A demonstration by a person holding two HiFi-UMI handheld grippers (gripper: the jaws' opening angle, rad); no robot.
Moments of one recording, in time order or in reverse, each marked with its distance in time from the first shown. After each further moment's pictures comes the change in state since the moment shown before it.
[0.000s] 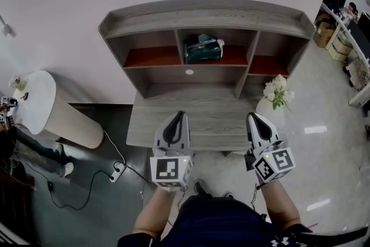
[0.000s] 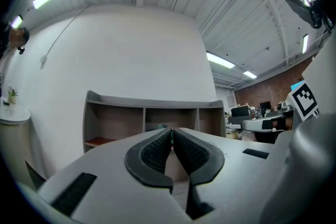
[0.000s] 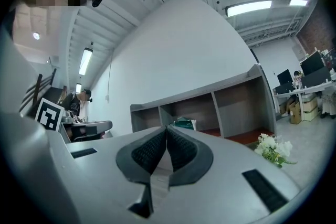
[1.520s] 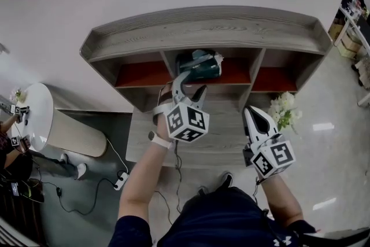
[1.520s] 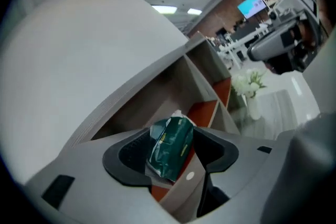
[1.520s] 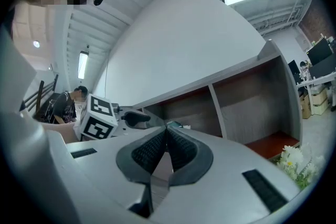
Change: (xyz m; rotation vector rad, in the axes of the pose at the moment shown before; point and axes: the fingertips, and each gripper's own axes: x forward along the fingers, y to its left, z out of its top) left arm 0.254 0.001 -0.040 0.763 0.355 -0.206; right arm 0.116 -0.080 0.005 0.044 0.006 0.052
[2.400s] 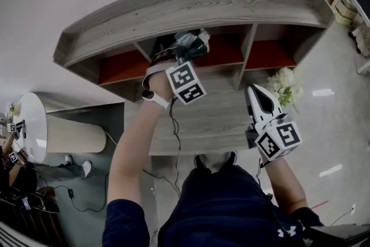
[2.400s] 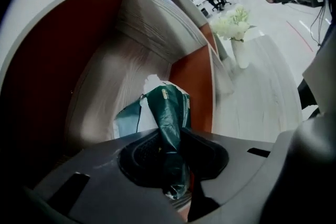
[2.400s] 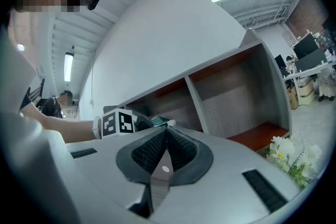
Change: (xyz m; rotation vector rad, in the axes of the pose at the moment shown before) left arm 0.115 -0.018 -0.053 0.428 0.320 -0.201; right arm 0.009 -0.052 -0.018 0.083 0.021 -0.107
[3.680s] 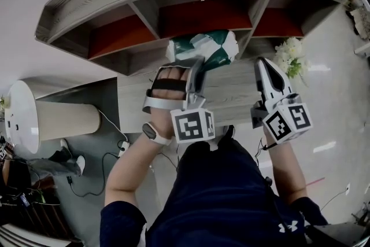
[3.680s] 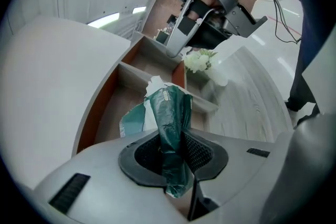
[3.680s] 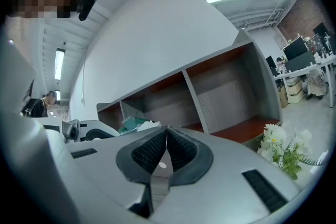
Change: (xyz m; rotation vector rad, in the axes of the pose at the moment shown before) left arm -0.130 -0.091 0.021 0.102 -0.260 0.152; right arm -0.005 0.009 -0.020 0.020 0.018 -0.102
